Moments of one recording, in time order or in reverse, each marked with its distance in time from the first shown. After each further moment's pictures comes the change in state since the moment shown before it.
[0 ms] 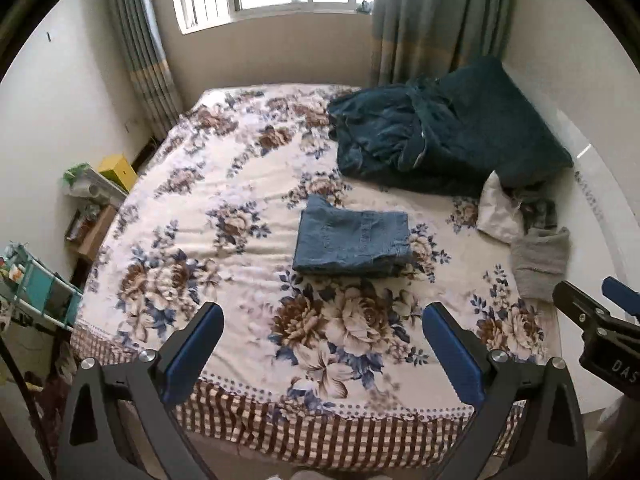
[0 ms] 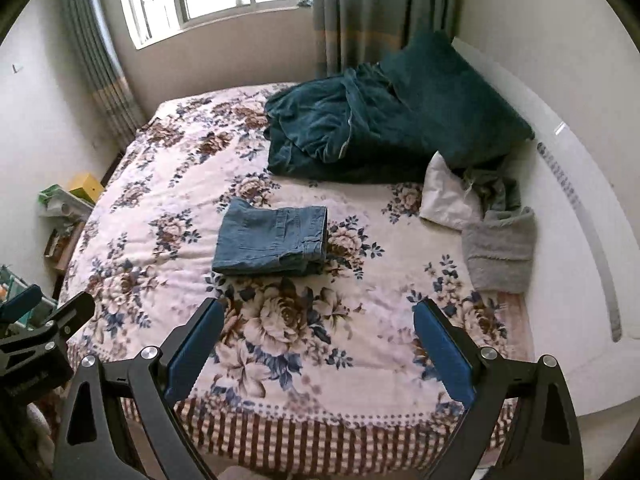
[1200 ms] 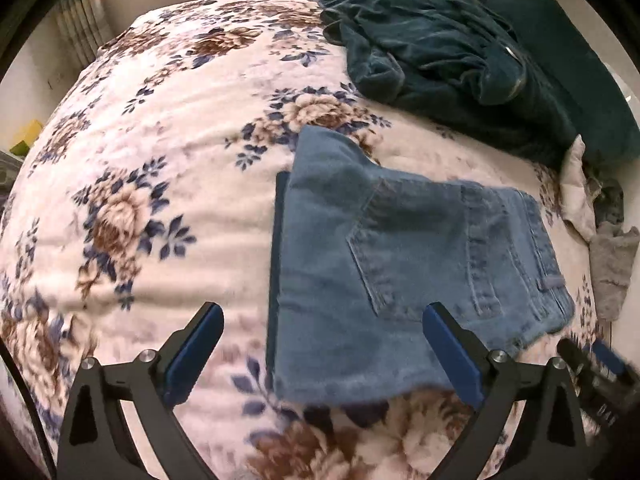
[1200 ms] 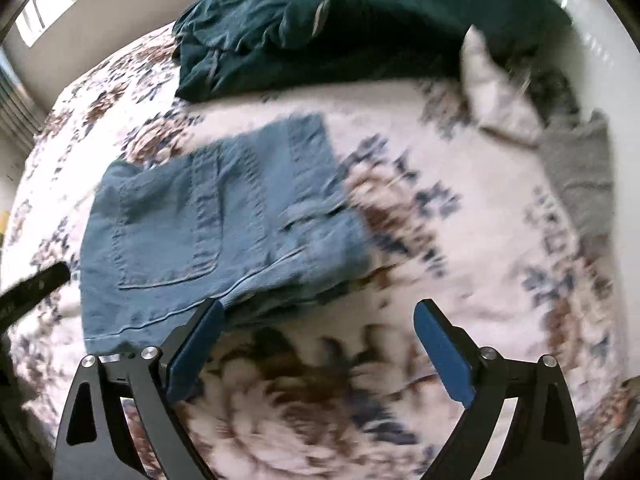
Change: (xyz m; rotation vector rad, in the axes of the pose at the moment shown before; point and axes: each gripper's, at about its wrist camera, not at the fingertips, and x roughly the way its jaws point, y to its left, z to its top) left arm 0.485 0.054 0.043 0.013 0.217 -0.153; right arm 0.551 0.059 0.013 0.243 0.194 -0.163
